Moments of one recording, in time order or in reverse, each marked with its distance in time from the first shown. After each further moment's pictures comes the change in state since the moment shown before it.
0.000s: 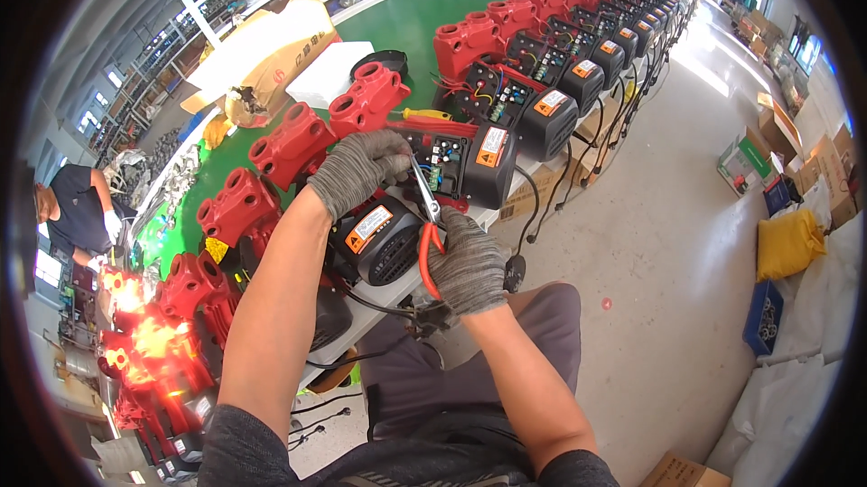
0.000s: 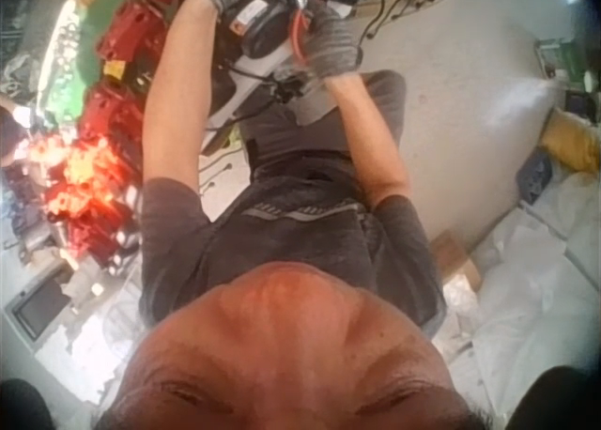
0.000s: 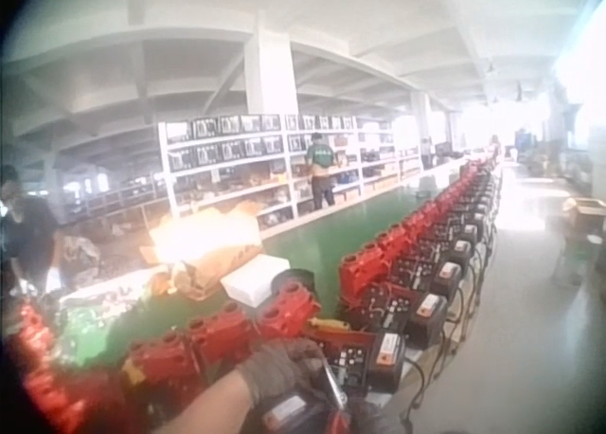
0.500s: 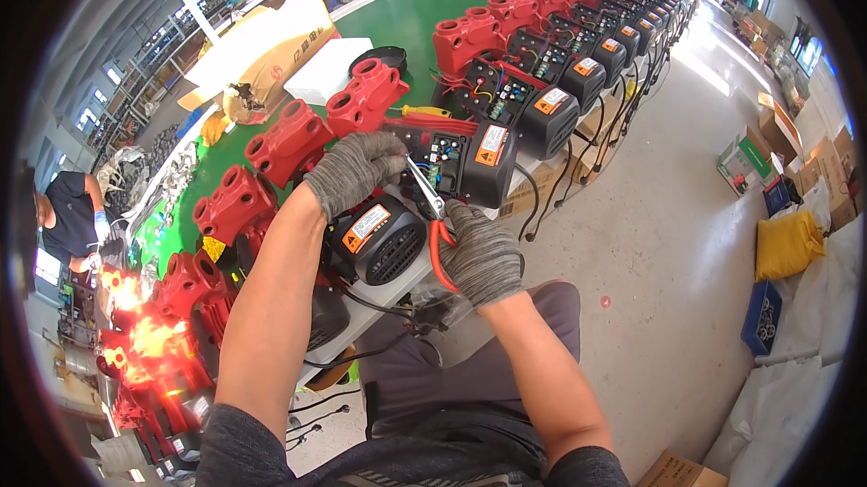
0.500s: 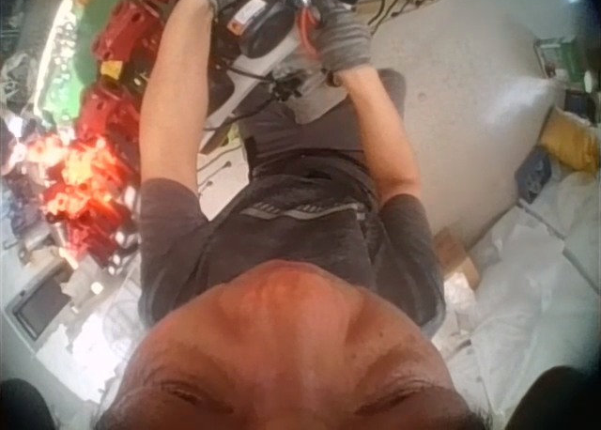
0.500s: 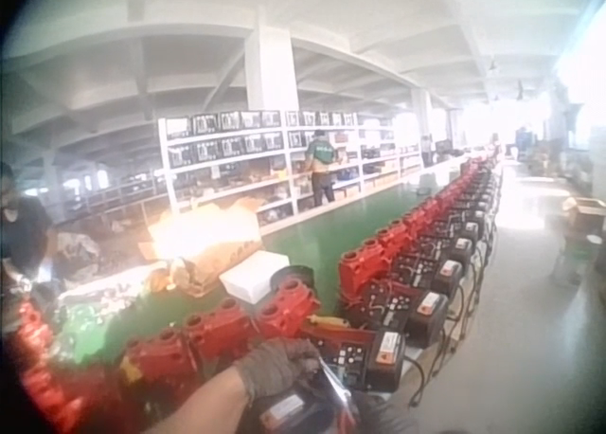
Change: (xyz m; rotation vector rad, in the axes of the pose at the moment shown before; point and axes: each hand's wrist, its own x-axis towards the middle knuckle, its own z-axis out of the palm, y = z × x) left_hand -0.002 -0.002 -0.004 0.100 -0.049 -0.008; right_hand 0.013 0.009 -0.021 -0.211 0.012 -0.175
